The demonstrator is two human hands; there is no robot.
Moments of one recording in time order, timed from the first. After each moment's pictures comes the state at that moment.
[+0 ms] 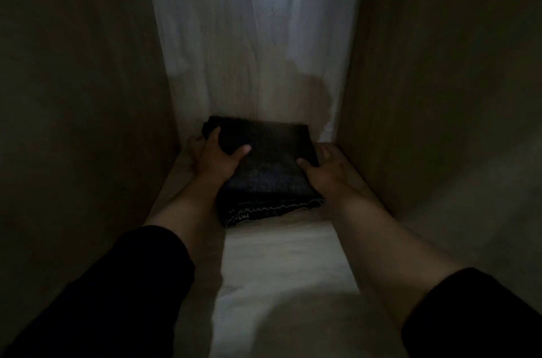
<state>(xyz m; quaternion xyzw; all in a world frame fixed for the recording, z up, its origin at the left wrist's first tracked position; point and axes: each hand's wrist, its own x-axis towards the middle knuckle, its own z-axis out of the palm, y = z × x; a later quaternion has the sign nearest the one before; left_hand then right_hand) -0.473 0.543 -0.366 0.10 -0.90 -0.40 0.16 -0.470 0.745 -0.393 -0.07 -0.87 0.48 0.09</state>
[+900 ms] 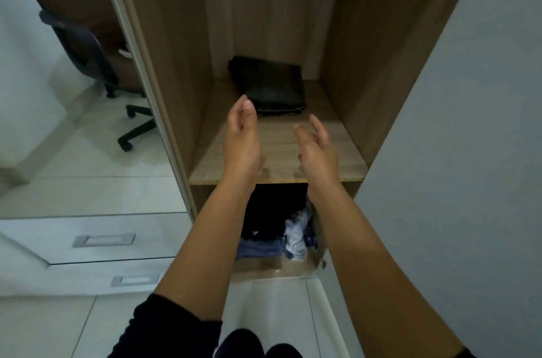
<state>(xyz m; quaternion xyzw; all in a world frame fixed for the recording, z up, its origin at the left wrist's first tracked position) -0.073 0.580 -0.263 0.08 -0.65 -0.75 0.14 -0.069 0.684 -0.276 -0.12 -0.68 0.72 0.04</state>
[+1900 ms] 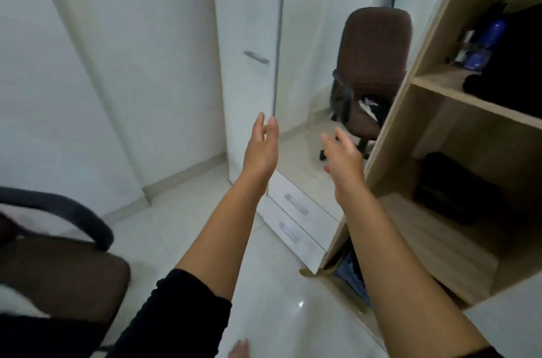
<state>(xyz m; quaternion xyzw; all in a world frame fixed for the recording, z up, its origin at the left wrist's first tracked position) 0.265 0.483 0.029 0.37 -0.62 -0.59 0.37 0.163 0.561 0.021 0.19 -0.70 0.65 -0.23</state>
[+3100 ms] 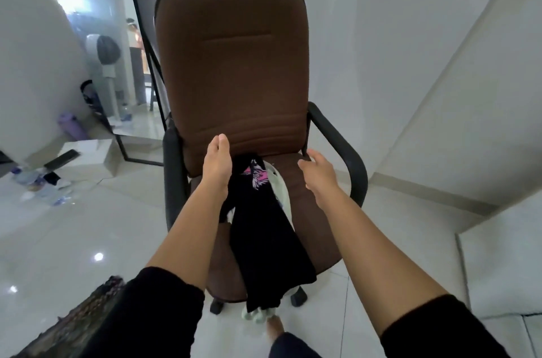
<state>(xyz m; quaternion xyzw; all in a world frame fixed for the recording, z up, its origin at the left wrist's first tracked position) 0.879 0.345 -0.099 0.71 -0.18 -0.37 0.58 0.705 0.269 -0.109 0.54 -0.59 0.27 -0.54</state>
